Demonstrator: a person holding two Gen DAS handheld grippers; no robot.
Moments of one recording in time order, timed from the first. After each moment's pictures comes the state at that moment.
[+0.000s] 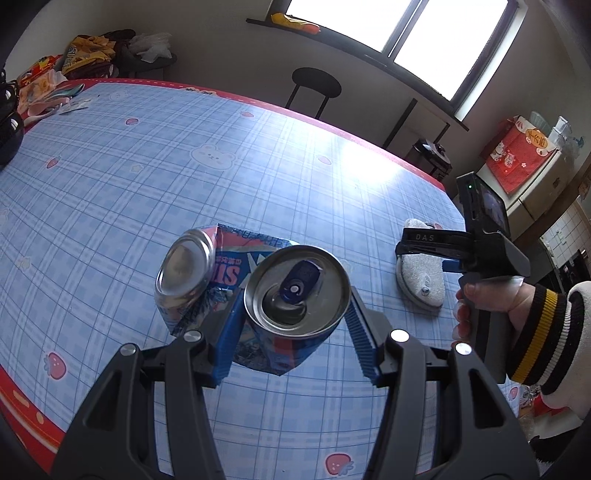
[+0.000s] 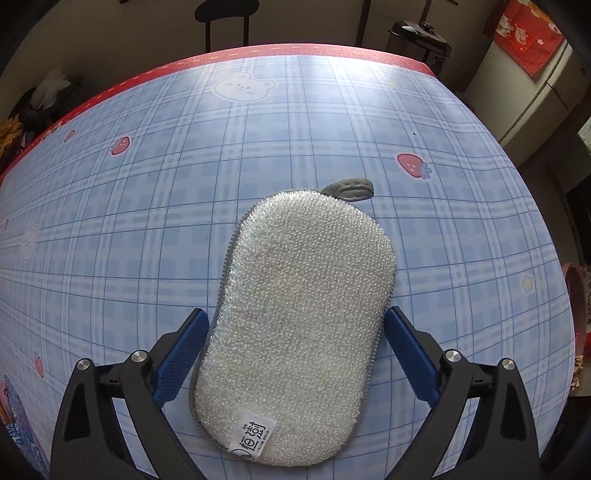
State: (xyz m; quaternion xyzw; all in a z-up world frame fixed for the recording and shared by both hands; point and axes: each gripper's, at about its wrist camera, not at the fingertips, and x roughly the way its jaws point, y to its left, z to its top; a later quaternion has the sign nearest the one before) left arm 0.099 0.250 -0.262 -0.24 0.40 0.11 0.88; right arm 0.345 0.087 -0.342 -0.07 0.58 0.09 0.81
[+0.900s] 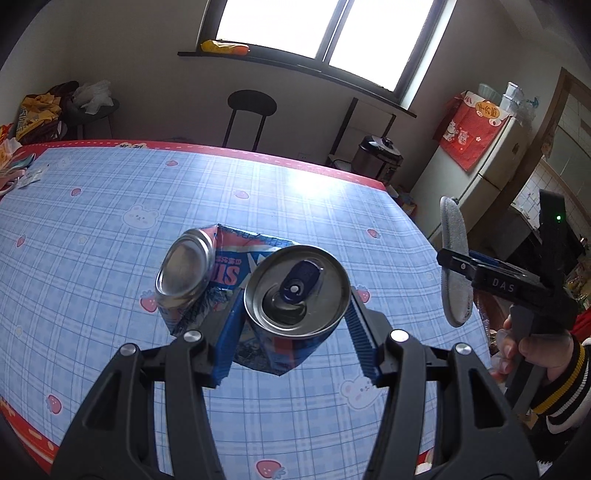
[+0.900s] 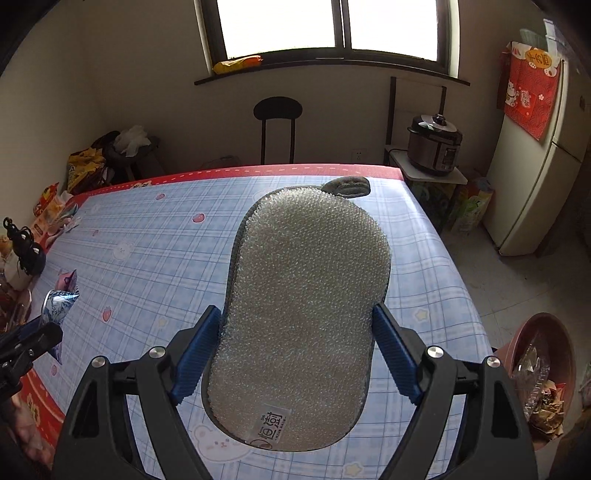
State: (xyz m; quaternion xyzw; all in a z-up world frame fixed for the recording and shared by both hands) left arm 0.129 0.173 -0.186 -0.16 0.37 0.03 0.91; right arm 0.258 -0.065 -0.200 -0.03 0.40 0.21 0.89
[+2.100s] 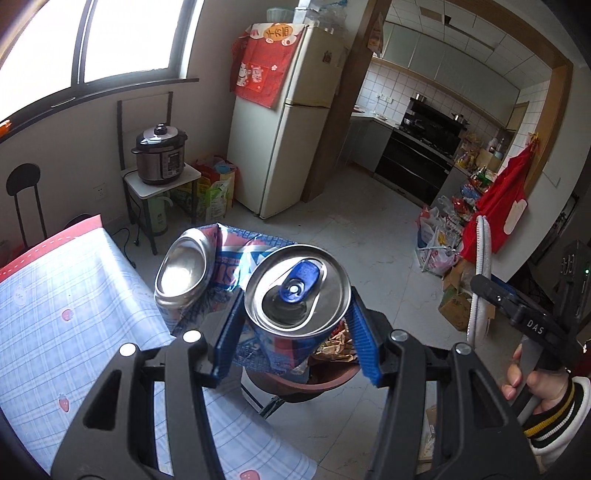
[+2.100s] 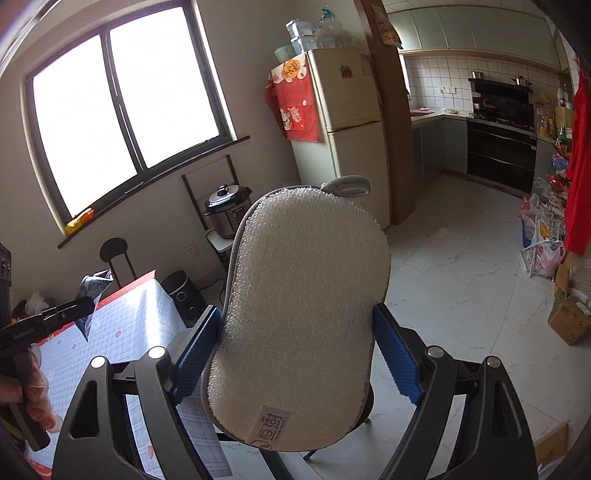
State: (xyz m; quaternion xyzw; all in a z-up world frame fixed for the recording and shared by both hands) left arm 0.265 -0.259 -0.116 -0.01 0.38 -0.29 0.88; right arm 0.142 -0.543 -0.155 0.15 0.28 -0.06 0.94
